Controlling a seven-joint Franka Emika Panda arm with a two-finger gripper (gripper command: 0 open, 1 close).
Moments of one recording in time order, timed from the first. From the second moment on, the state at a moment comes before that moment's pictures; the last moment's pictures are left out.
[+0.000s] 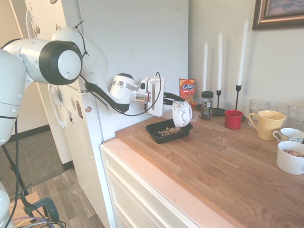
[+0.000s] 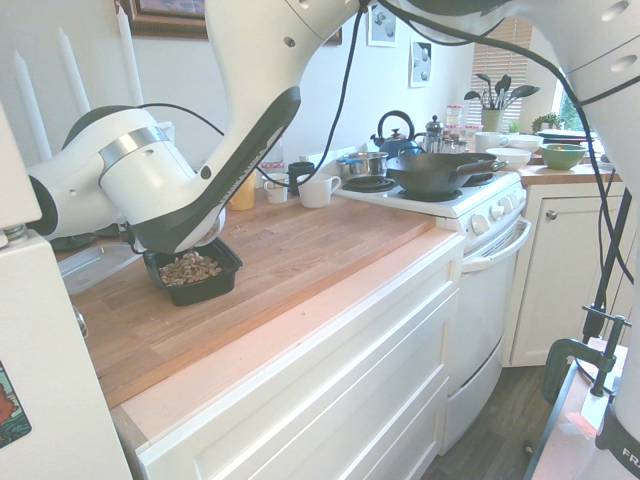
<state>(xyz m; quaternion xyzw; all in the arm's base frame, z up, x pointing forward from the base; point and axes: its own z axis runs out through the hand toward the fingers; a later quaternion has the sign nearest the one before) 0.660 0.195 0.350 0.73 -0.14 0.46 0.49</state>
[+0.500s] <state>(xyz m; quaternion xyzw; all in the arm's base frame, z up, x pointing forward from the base) 0.659 0.198 0.357 0.70 -0.12 0.50 0.50</state>
